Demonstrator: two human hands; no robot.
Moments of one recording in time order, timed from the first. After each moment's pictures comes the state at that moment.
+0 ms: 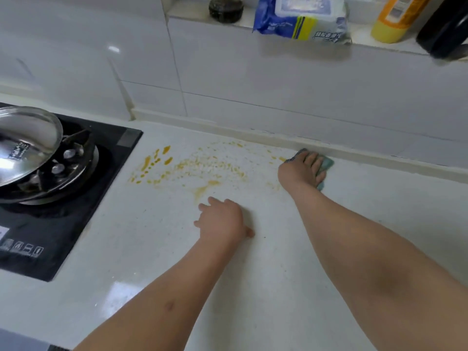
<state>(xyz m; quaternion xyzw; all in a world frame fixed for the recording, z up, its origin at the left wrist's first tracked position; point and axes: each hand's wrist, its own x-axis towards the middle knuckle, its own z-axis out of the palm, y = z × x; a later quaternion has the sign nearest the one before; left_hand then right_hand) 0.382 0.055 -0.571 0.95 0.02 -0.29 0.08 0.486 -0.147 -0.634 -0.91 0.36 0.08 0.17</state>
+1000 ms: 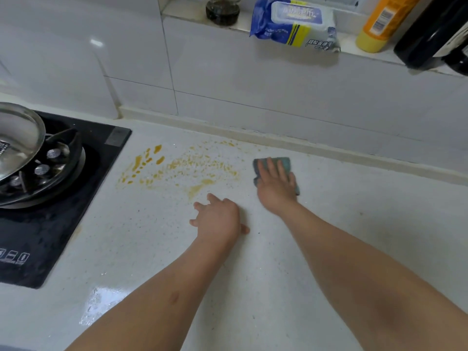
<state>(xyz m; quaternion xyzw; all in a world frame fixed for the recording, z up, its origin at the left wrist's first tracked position) 0.384 0.063 -0.579 0.95 -0.03 -0.29 0.12 0.432 -0.115 -0.629 -0.98 0.11 0.13 0.10</state>
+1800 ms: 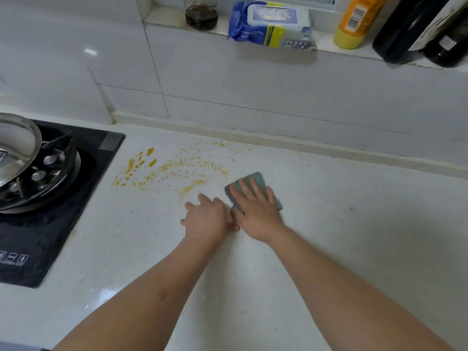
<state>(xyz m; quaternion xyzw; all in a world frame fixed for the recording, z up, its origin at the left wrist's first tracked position) 0.374 0.064 -0.581 0.97 -0.07 -0.24 0.05 0.367 -0.093 -0.638 -0.99 -0.05 0.10 0.12</state>
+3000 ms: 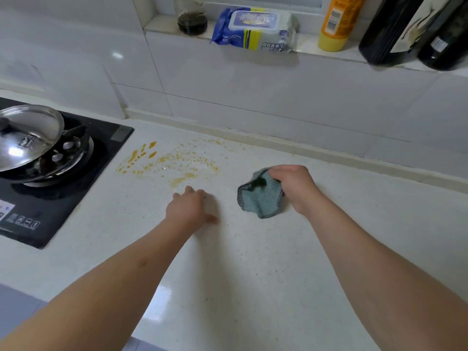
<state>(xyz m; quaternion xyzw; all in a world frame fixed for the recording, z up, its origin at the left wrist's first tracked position) 0.375 0.053 -0.572 0.97 0.02 -0.24 0.07 0.386 -0.207 -0.548 -0.70 0.23 0.09 0.67</state>
